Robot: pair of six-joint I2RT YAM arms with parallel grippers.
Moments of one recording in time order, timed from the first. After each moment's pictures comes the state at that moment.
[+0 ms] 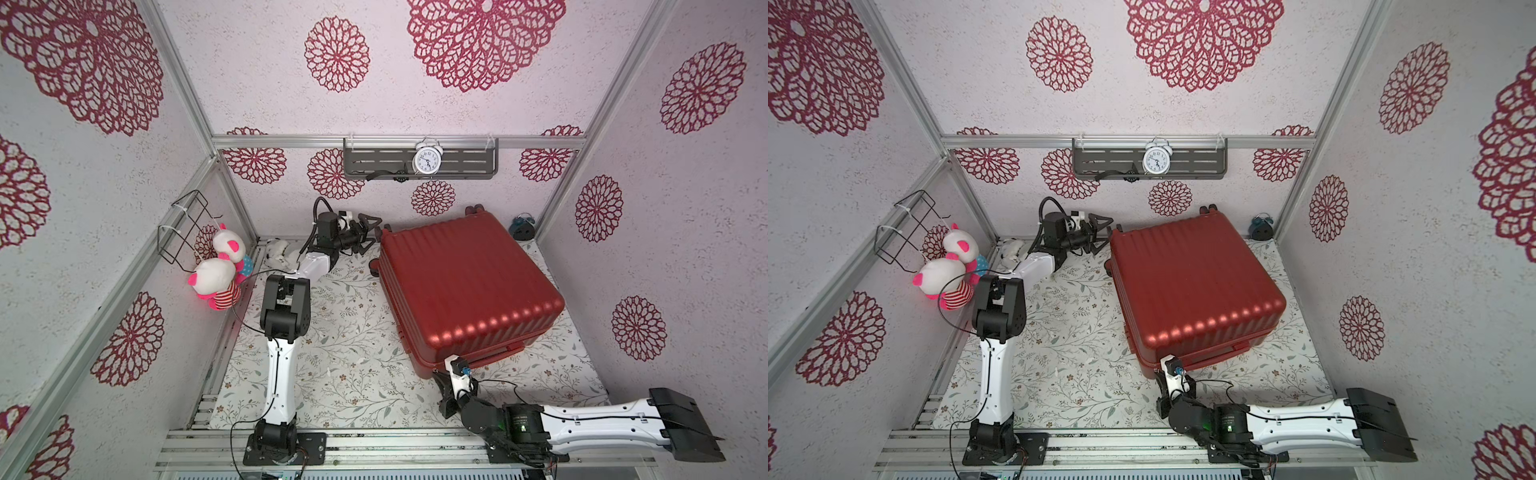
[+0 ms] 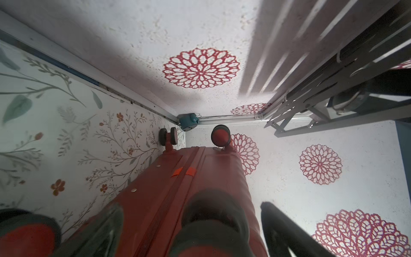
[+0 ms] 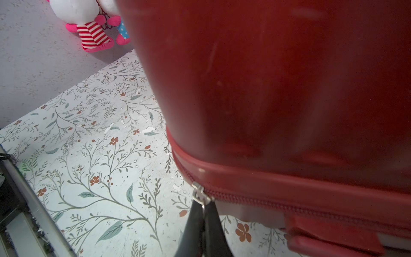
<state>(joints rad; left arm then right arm) -0.18 2.39 1.89 0.29 0.80 -1.26 1.53 0.78 0.20 0.05 0.82 0.61</state>
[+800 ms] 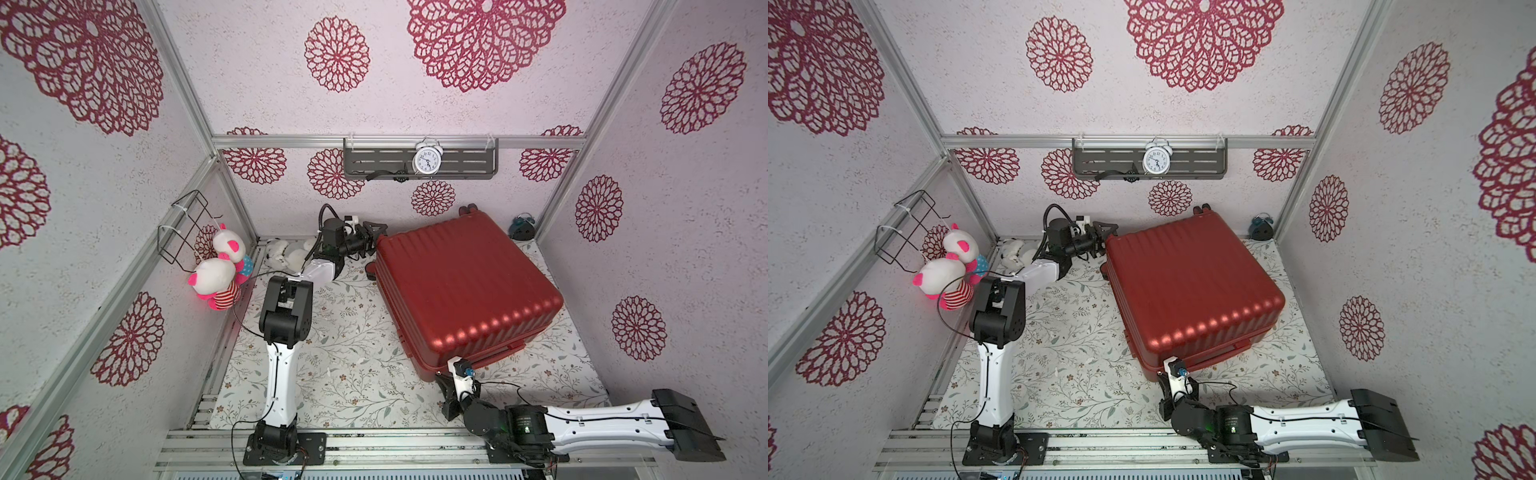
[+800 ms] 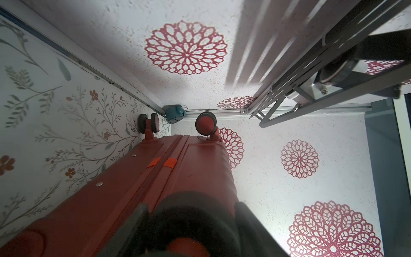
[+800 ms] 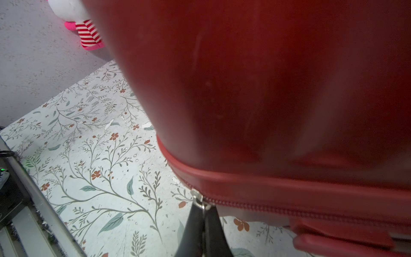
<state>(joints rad) -0.20 2.26 1.66 0.46 0.76 -1.35 1.55 0.75 0.19 -0.02 0.82 0.67</state>
